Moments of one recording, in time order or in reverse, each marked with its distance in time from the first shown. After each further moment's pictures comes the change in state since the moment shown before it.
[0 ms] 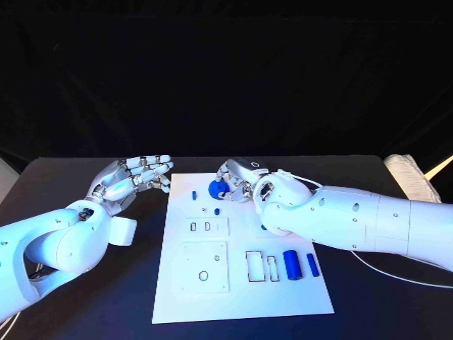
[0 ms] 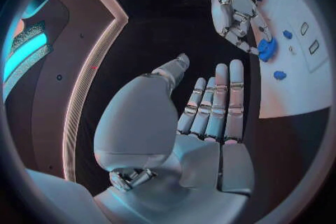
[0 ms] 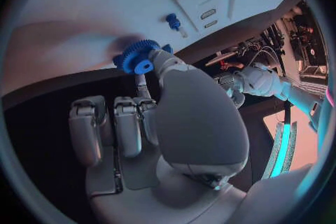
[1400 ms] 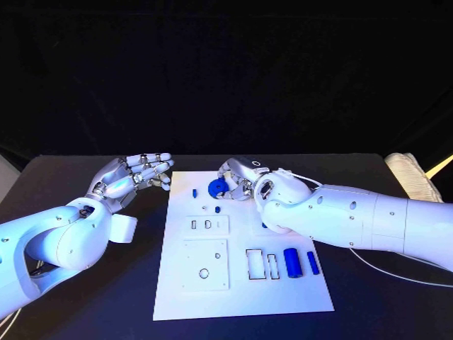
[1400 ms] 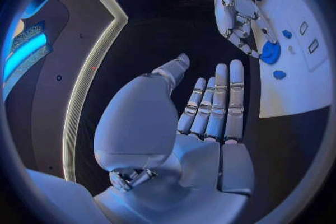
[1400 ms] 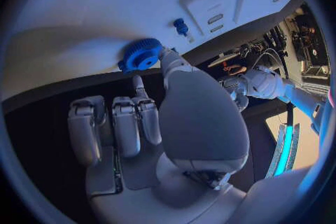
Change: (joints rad) left arm 0.000 -0.003 0.000 -0.001 -0.002 0.001 -0.004; left_hand 0.000 0.000 0.003 -0.003 0.000 0.004 -0.004 0.000 0.001 0.000 0.000 0.004 0.000 0.000 0.000 0.004 -0.002 0.000 -0.003 0.004 0.004 0.001; right arm -0.006 0.008 -0.001 -0.029 0.007 0.005 0.001; right_hand -0.072 -0.019 -0.155 0.025 -0.073 -0.107 0.043 -0.083 -0.036 -0.002 0.031 -0.007 0.000 0.002 0.024 0.000 0.000 0.003 0.002 0.020 0.000 0.000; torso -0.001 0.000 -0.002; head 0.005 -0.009
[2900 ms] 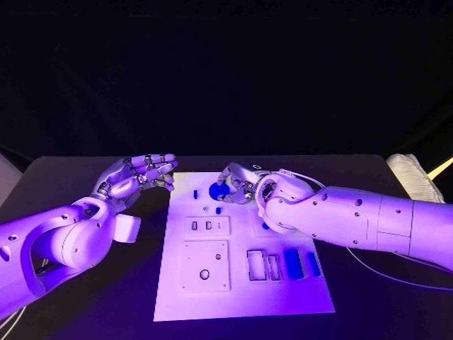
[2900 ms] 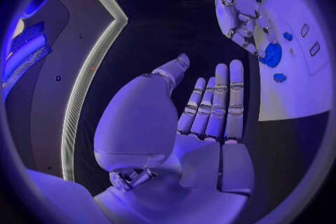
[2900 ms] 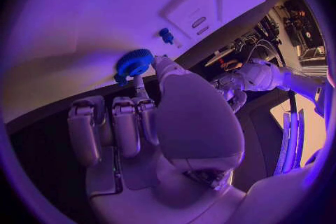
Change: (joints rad) left arm 0.000 0.006 0.000 -0.005 -0.002 0.003 -0.003; left_hand 0.000 0.000 0.000 0.000 0.000 0.000 0.000 0.000 0.000 0.000 0.000 0.000 0.000 0.000 0.000 0.000 -0.001 0.000 0.000 0.000 0.000 0.000; right arm 0.009 0.008 0.003 0.004 0.116 0.090 0.037; right_hand 0.007 0.059 0.057 -0.004 0.121 0.015 -0.011 0.000 -0.018 0.000 0.000 0.004 0.000 0.000 0.000 0.000 0.001 0.000 0.000 0.000 0.000 -0.001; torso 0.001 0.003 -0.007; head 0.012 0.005
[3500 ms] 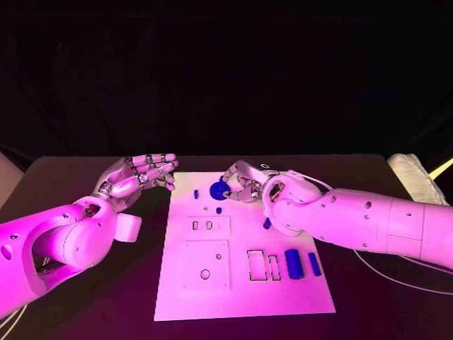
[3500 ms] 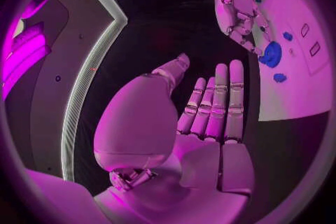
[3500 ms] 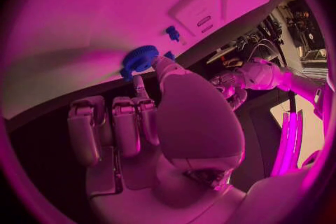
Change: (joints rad) left arm 0.000 -0.003 0.000 0.000 0.000 0.001 -0.001; left_hand 0.000 0.000 0.000 0.000 0.000 0.000 0.000 0.000 0.000 0.000 0.000 0.000 0.000 0.000 0.000 0.000 0.000 0.000 0.000 0.000 0.000 0.001; right arm -0.006 -0.045 -0.002 0.032 -0.008 -0.076 0.013; right_hand -0.008 -0.009 0.023 -0.014 0.025 -0.002 -0.001 0.000 -0.007 0.000 0.000 0.000 0.000 0.000 0.000 0.000 0.000 0.000 0.000 0.000 0.000 0.001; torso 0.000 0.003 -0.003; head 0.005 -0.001
